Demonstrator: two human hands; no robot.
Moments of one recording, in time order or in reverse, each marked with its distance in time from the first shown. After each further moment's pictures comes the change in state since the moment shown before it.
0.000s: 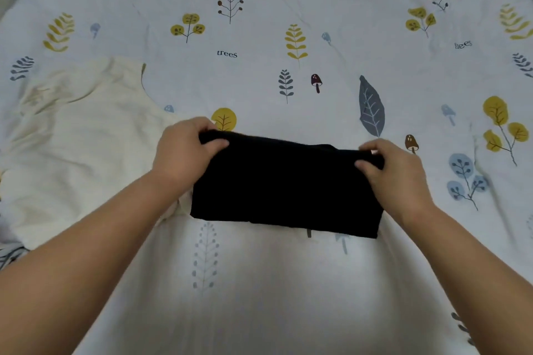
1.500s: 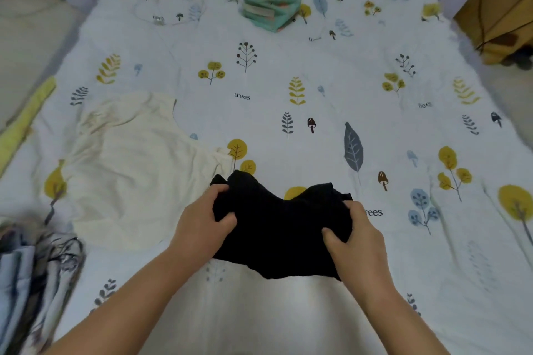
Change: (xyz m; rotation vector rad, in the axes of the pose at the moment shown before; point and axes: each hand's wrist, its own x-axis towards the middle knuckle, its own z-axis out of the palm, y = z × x) left_hand -0.107 0.022 -0.041 -0.212 -0.136 -0.154; right_hand -0.114 -0.062 -0.029 0.235 -0.085 0.065
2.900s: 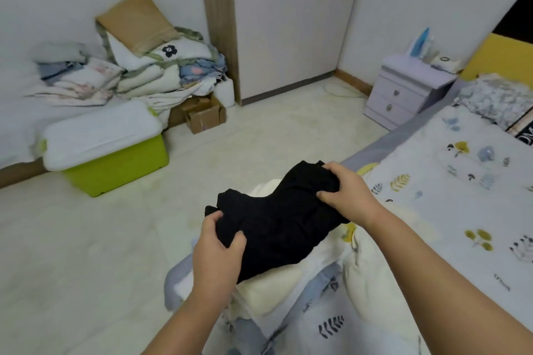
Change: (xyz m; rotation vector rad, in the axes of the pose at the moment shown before) left_hand -0.289 -0.099 -0.313 -0.591 1.173 -0.582; right_hand -0.177 -0.433 0.222 -0.261 -0.842 -1.020
